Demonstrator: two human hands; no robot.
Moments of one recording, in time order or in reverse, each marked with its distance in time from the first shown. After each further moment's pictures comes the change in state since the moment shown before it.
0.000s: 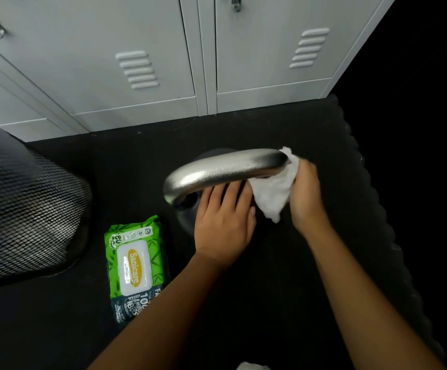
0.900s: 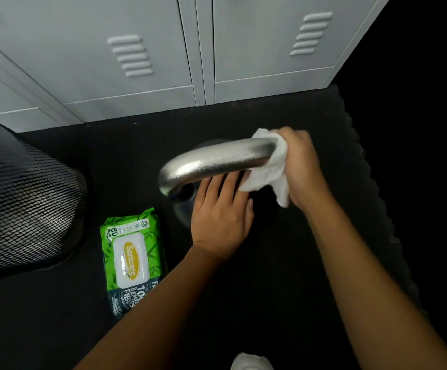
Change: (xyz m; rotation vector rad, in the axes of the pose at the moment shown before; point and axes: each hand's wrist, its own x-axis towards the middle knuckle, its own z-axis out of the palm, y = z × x) left_hand -0.001 -0.001 0.006 -0.014 0.095 0.006; right_hand -0.001 -0.031 0.011 0.137 -0.094 0.000
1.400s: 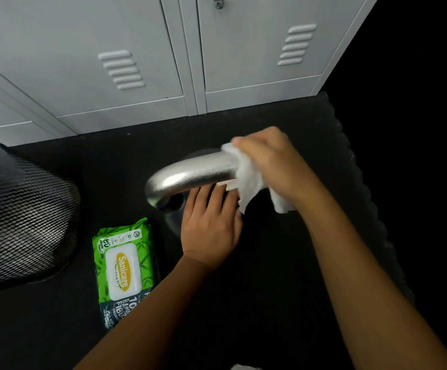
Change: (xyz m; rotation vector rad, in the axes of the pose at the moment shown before) left_hand 0.000 0.001 -0.001 0.012 -0.005 0.022; right_hand 0.000 -0.024 -0.007 -0.384 -0.272 -0.195
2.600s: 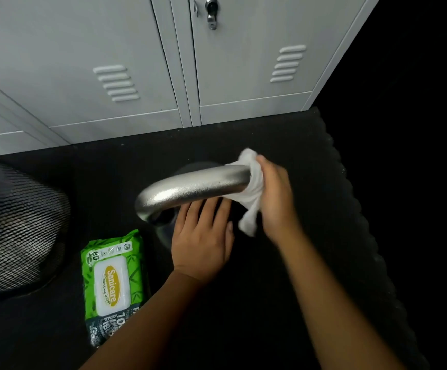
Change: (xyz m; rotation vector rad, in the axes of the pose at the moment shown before) left_hand 0.000 0.001 -0.001 0.015 0.003 -0.022; right_hand -0.010 0.028 0.018 0.534 0.329 0.177
